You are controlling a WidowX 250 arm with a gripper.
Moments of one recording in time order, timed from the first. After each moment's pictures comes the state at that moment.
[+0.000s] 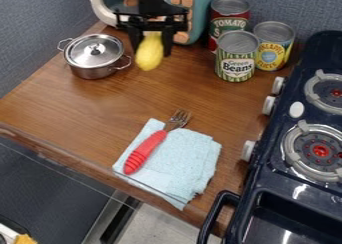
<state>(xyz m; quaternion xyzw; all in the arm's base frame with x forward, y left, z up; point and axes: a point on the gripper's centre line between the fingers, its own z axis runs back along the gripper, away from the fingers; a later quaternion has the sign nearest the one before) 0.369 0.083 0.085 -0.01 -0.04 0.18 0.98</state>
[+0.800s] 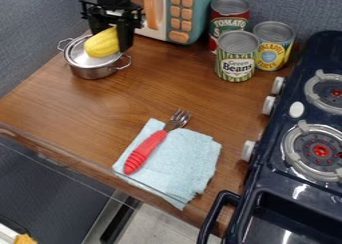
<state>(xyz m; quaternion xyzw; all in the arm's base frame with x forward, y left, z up) 0.360 0.142 0.073 -0.01 0.04 0.04 1.00</state>
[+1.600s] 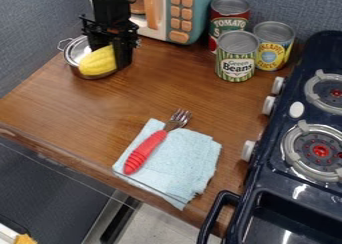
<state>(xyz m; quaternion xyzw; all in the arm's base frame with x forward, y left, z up) 0.337 0.119 0.066 -0.03 0.02 -0.04 1.00</state>
